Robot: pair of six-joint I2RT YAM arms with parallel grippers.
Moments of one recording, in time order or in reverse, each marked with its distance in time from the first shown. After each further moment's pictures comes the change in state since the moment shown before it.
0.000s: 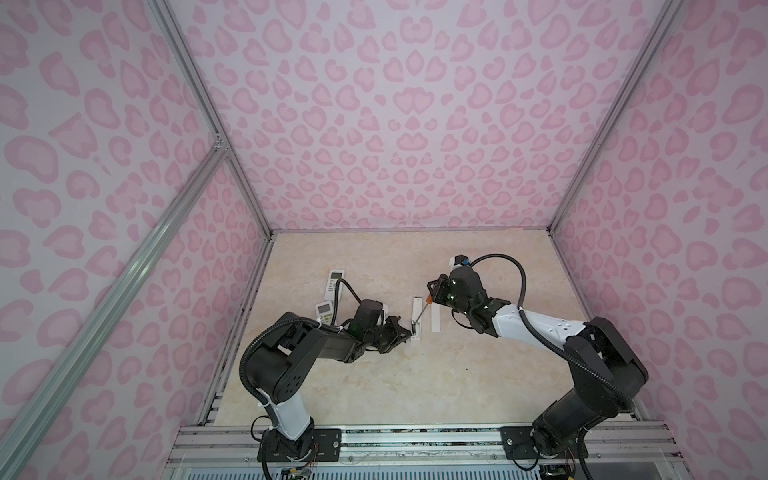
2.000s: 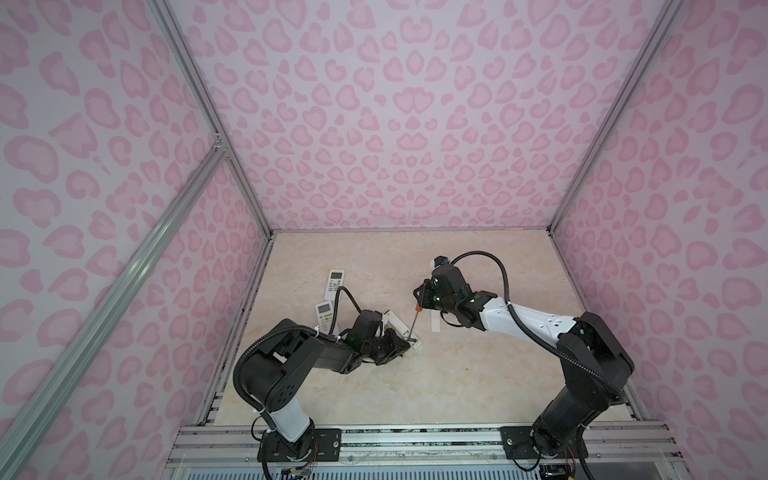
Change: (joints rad) left arm -0.041 -0.055 -0.101 -0.006 -0.027 0.034; right arm 0.094 0.057 0.154 -0.227 -0.045 -0.045
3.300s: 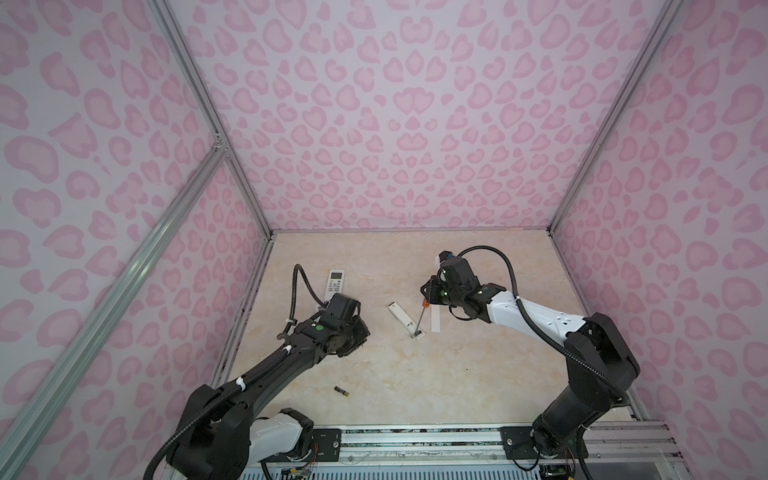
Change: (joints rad) left arm 0.150 -0.536 0.181 -1.112 -0.415 0.081; right arm -0.074 -0.016 0.041 -0.100 -0.063 -0.121
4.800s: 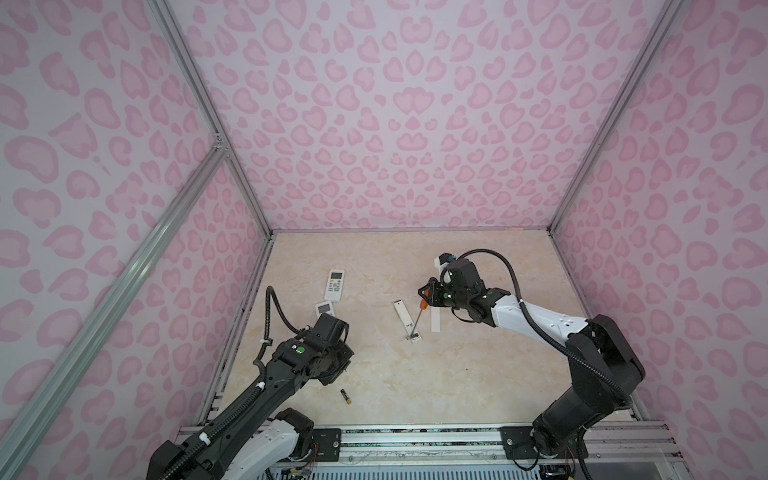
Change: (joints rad) left arm -0.017 -0.206 -0.050 -0.162 -0.035 -0.183; right arm -0.034 -0.028 -0.077 0.105 -0.138 -0.013
